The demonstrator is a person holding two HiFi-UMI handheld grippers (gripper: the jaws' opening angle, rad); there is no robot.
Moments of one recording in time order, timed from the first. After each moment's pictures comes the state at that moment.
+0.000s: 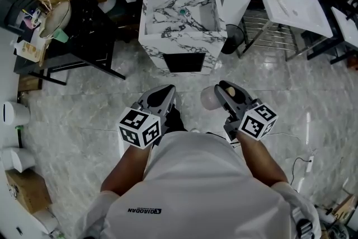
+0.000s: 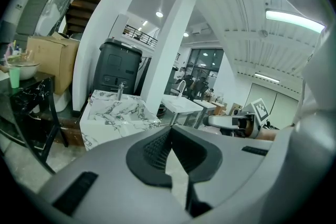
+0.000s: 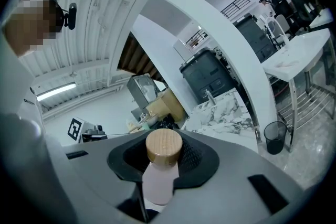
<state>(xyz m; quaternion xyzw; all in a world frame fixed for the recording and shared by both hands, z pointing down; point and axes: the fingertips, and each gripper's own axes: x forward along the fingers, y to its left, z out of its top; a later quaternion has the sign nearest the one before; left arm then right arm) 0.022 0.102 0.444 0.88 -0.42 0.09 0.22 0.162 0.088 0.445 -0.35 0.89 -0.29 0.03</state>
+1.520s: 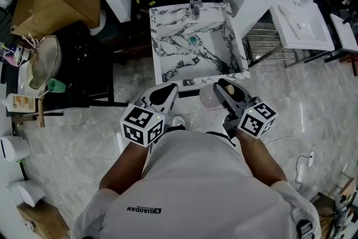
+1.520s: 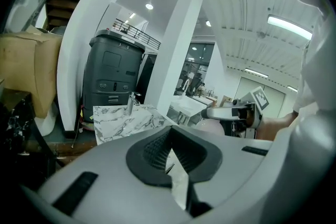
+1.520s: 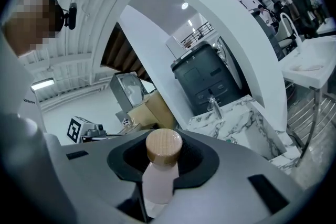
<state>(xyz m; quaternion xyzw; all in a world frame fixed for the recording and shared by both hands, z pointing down) -0.110 -0.173 0.451 0.91 -0.34 0.12 0.21 0.017 -0.174 0.437 -0.41 0.87 -0.29 0.01</state>
